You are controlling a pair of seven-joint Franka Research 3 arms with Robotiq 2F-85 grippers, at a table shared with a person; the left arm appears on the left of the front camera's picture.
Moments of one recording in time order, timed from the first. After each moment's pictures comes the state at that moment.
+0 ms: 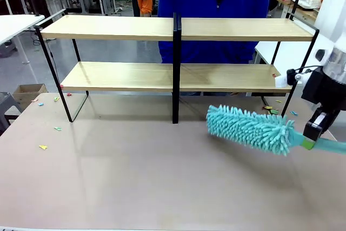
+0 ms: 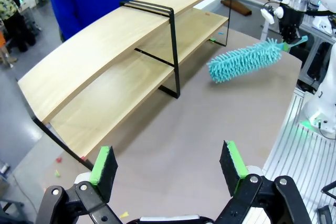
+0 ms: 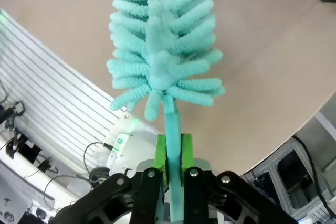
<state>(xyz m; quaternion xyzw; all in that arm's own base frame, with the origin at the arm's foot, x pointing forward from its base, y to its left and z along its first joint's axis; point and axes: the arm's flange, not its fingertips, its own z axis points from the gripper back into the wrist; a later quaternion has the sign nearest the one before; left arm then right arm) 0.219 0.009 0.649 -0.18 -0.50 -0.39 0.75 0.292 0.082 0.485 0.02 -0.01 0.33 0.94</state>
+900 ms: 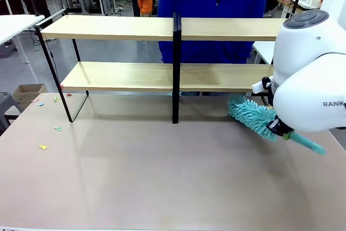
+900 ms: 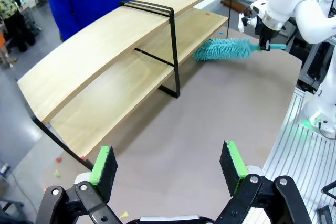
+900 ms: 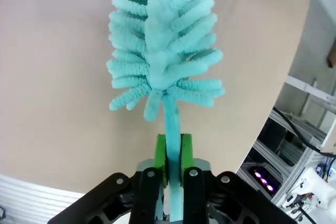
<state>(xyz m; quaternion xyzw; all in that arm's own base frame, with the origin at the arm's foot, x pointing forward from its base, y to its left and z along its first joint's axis) 0.219 0.009 0.649 -0.18 -0.50 -0.39 0.75 0.357 0.125 0.408 -0.17 -0.06 0.18 0.97</state>
